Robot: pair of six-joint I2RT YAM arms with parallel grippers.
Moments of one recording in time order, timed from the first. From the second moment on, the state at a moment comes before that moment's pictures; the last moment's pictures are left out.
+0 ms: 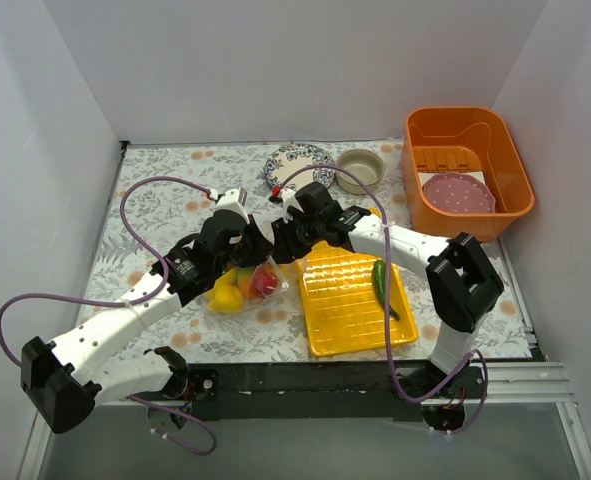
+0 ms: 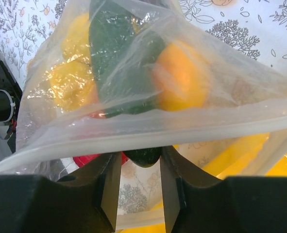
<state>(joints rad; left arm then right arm) -0.75 1.07 0.93 -0.40 -0.19 -0.74 0.81 1.78 1.29 -0.29 -0.44 0.23</state>
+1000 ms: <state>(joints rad) -0.75 1.06 0.92 -0.41 -0.19 -0.74 0.81 1.82 1.30 -0.16 -0.47 0.28</state>
